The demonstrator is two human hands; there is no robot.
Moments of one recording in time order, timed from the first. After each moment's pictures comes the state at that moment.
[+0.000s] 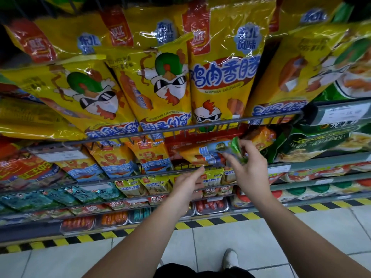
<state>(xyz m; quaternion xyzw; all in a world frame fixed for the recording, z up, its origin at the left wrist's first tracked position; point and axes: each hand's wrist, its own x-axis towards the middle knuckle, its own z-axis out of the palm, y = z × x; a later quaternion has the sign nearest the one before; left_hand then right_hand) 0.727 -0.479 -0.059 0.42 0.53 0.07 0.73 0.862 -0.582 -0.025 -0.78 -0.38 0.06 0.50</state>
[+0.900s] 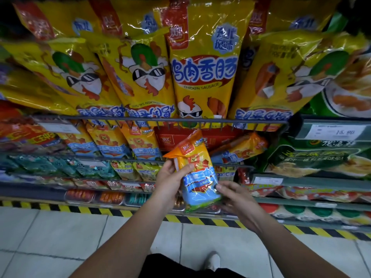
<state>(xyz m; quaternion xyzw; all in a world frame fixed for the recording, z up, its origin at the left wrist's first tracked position) 0.746 -0.519 -0.045 0.38 0.50 0.30 0.72 0.897 -0.642 -0.074 -0.61 -0.12 0.58 0.53</state>
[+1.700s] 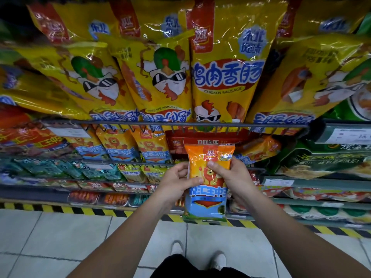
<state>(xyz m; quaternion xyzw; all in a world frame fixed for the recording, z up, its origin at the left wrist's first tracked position) 0.714 -0.494 -0.041 0.49 0.44 0.17 0.74 0.874 -0.569 -0.036 -0.62 -0.22 0.48 0.58</state>
